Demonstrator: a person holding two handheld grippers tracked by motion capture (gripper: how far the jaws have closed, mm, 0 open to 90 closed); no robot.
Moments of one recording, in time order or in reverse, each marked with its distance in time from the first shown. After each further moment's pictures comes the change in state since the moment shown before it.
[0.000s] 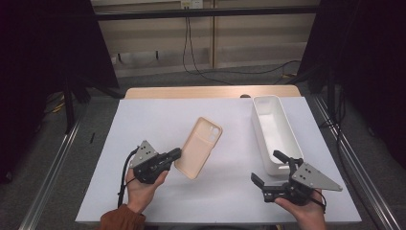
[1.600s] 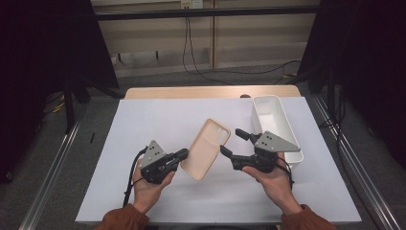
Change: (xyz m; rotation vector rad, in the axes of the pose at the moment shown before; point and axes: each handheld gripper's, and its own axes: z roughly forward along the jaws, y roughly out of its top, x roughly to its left) left arm -0.013 0.002 0.013 0.006 -0.013 0.042; right arm 0.008 0.037 0.092 0.042 0.117 0.017
